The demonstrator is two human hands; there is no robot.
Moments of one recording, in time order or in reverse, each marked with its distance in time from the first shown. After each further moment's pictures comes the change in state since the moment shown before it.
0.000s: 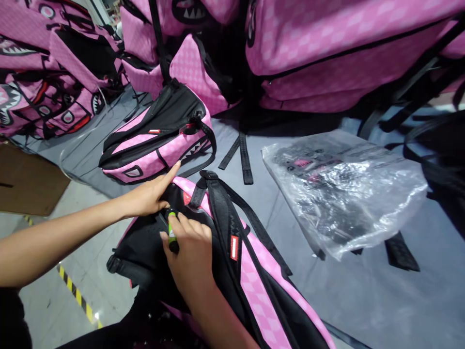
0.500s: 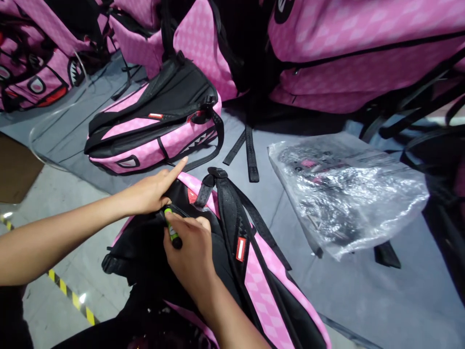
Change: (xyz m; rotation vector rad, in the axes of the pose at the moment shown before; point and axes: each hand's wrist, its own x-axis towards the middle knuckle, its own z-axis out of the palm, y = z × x) left_hand 0.003 -0.010 0.002 0.040 -0.073 -0.038; right_hand 0.020 -0.006 0.015 0.109 0.031 0.018
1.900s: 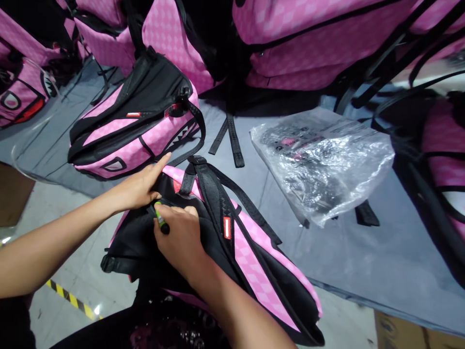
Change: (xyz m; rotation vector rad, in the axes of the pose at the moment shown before) left_hand 0.008 -0.009 0.005 -0.012 0.012 0.023; right_hand 0.005 -0.005 0.002 -0.004 -0.036 0.079
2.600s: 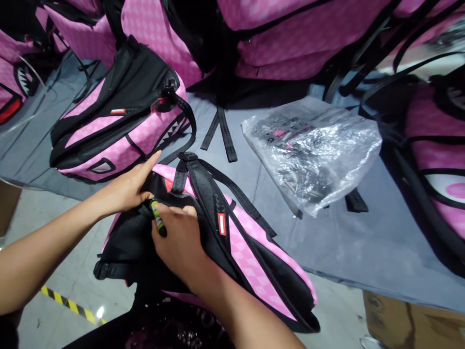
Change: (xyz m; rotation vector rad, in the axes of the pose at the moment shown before) left_hand 0.004 -0.009 0.003 -0.074 0.025 0.043; right_hand 0.001 0.002 -0.004 0.012 -0.027 0.060
